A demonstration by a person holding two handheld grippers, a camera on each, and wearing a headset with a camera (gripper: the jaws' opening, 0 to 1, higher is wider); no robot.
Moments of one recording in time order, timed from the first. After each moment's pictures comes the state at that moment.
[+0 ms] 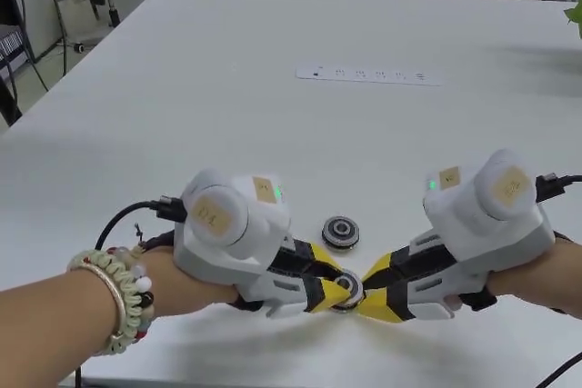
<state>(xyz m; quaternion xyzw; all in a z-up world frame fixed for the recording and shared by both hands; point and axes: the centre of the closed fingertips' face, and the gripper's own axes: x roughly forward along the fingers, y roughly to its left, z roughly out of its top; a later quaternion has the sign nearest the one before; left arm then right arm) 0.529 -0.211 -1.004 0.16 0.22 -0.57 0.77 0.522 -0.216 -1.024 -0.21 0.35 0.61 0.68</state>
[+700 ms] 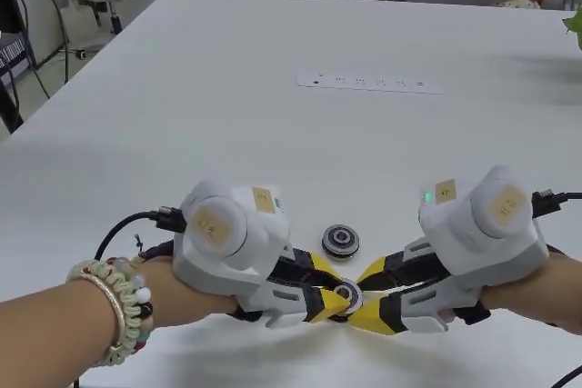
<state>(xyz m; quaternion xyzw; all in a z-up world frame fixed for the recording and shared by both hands) 0.528 -0.211 -1.005 0.16 0.22 -0.57 0.78 0.524 -0.209 -1.024 -0.23 0.32 0.61 0.68</state>
